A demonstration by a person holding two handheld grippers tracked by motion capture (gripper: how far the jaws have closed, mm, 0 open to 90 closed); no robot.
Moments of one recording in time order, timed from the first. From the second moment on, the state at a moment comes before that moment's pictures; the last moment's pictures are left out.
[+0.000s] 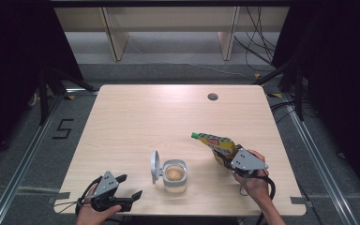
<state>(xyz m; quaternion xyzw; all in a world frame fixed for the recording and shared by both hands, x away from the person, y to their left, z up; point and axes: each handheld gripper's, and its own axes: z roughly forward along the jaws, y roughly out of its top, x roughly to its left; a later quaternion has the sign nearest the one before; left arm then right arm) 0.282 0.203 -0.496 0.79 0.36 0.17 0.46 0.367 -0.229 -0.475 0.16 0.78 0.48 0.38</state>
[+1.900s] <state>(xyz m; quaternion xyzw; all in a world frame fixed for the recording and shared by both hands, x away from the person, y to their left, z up) 0.281 0.203 -0.496 0.79 0.37 0.16 0.47 0.319 -0.269 -0.476 0.35 0.75 0.50 0.26</state>
